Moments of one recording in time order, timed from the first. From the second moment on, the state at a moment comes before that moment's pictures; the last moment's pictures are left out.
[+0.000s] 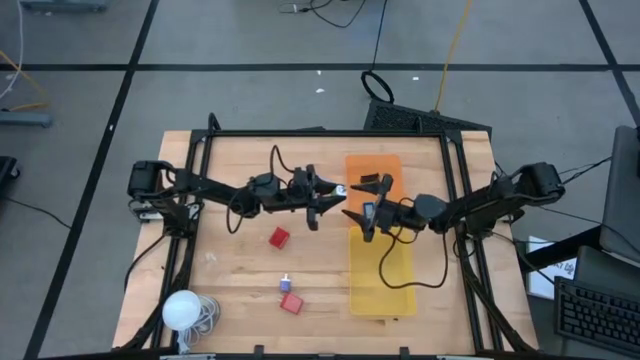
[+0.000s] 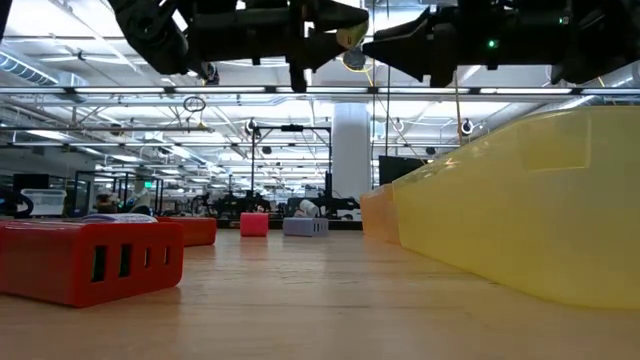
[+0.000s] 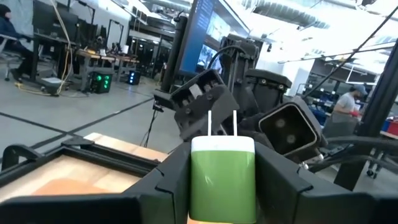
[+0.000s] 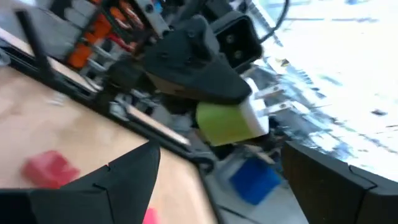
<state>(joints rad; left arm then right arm) 0.04 1.69 0.84 1.05 -0.01 -0.27 0.13 1.41 0.46 1.15 0.39 -0.75</state>
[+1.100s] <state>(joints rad) 0.03 1.69 0.86 1.00 -0.05 -0.43 0.11 1.45 0.57 1.11 0.37 -0.91</state>
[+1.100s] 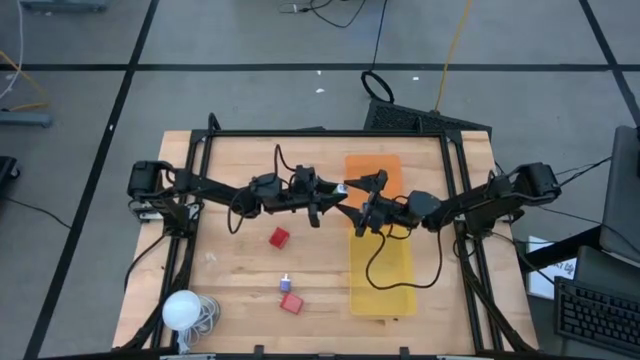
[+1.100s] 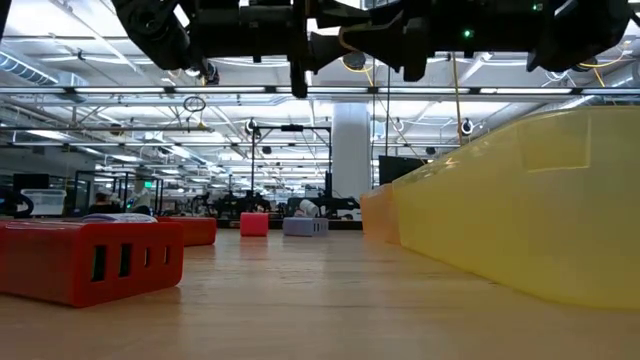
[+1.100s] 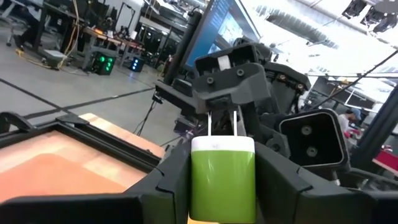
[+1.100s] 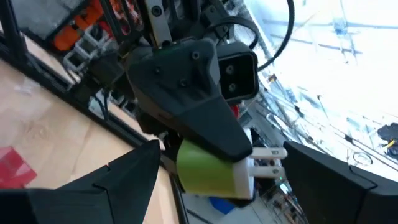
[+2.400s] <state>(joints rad) 0.06 1.59 0.89 0.82 -0.05 -0.12 0.11 1.49 0.56 1.09 0.42 -0.71</state>
